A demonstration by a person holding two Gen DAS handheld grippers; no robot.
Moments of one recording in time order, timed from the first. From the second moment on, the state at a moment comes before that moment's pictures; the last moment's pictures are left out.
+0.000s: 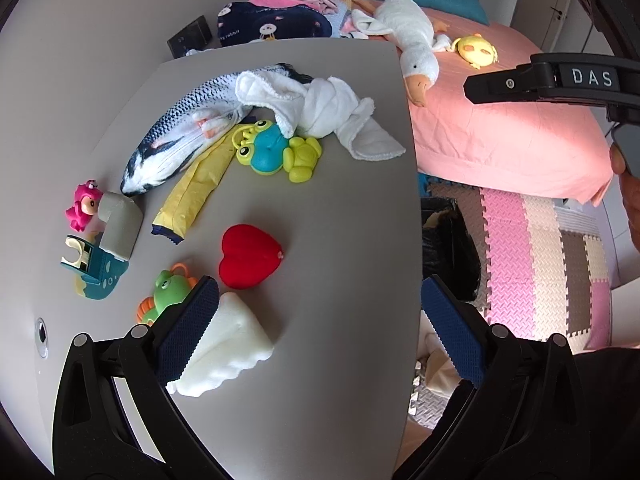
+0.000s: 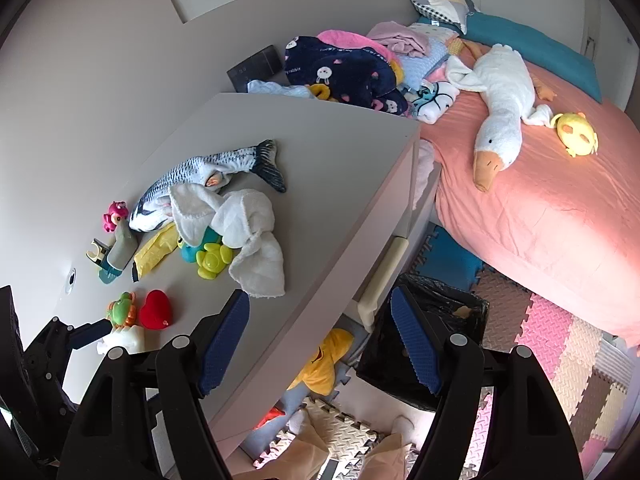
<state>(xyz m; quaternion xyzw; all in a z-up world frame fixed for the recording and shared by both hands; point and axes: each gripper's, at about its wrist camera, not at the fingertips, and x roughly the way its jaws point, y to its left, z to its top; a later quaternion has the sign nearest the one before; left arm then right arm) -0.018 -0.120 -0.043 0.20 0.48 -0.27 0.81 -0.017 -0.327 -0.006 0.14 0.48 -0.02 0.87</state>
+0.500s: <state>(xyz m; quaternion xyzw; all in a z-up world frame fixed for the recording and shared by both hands) -0.006 -0.077 -0.076 0.25 0.50 -0.28 0.78 -0.012 -0.305 -0.005 0.14 0.48 -0.02 0.86</state>
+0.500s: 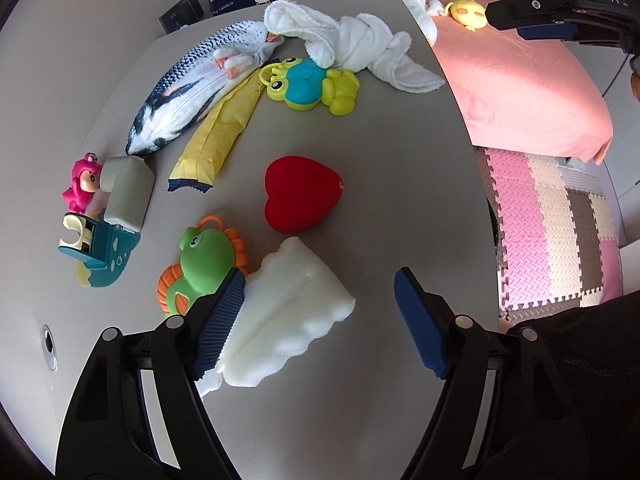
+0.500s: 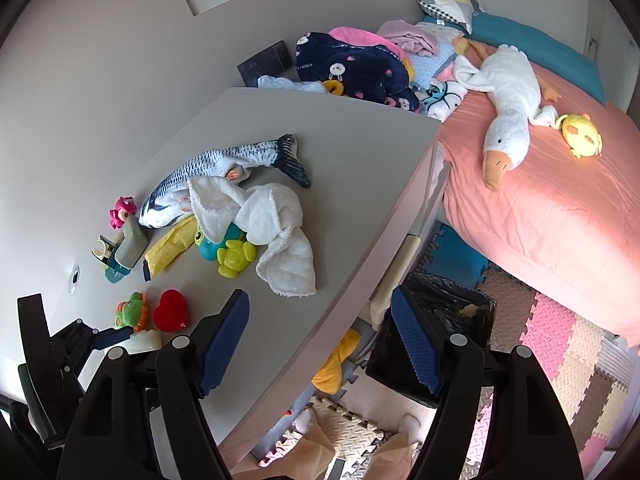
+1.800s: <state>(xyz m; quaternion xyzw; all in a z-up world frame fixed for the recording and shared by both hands) -0.015 0.012 -0.049 0.03 0.53 -0.18 0.83 0.012 -0.244 -0.015 0.10 0.50 0.08 0.85</state>
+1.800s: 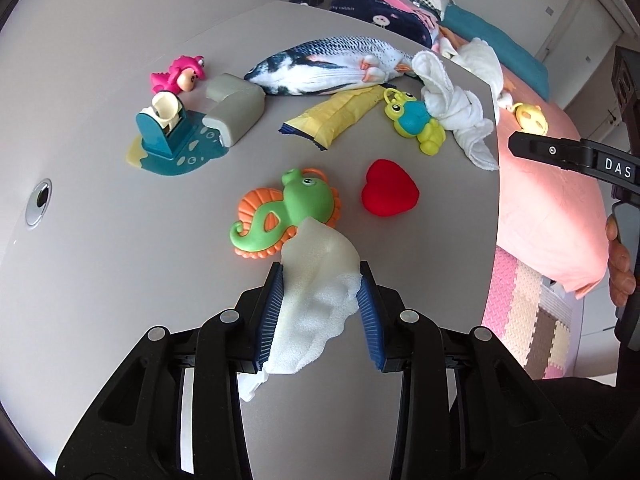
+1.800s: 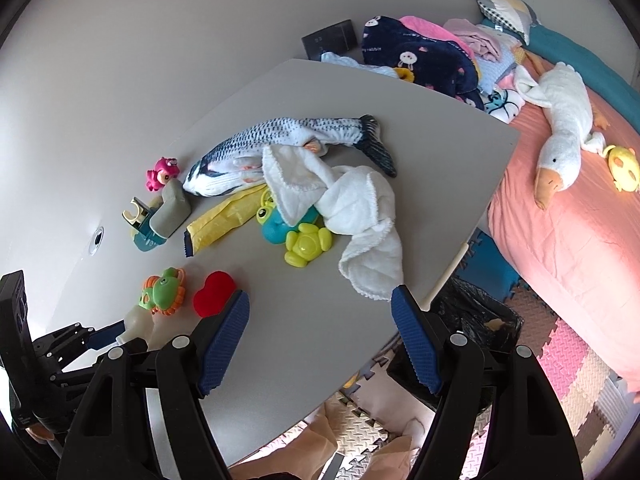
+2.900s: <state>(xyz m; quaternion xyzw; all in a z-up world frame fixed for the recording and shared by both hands) -0.029 0.109 -0.014 -0.05 0.48 -0.05 0.88 0.049 -0.136 -0.075 0.01 0.57 0.15 0.80</state>
